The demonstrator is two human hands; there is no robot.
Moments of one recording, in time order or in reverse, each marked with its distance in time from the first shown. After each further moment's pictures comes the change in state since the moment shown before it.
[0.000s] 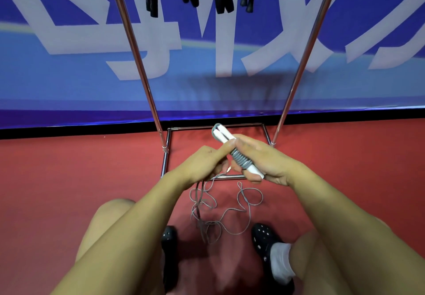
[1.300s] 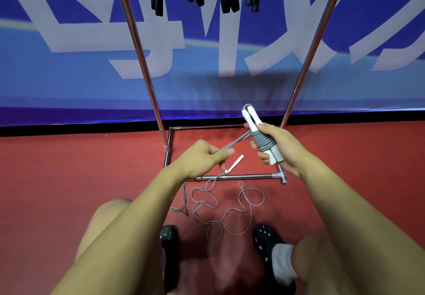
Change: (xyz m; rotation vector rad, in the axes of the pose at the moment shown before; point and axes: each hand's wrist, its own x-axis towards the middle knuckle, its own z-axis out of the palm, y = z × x) left_hand -0.005 0.001 -0.020 0.273 0.098 0.014; right_hand 0.008 -0.002 -0.037 0.162 0.323 -0.001
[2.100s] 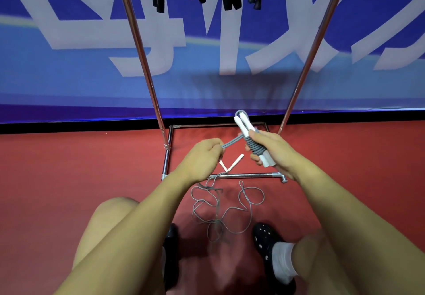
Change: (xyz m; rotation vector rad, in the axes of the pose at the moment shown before) left_hand 0.009 -0.012 0.014 -0.059 0.150 0.070; right_hand 0.007 0.017 0.013 -0.121 0.027 0.001
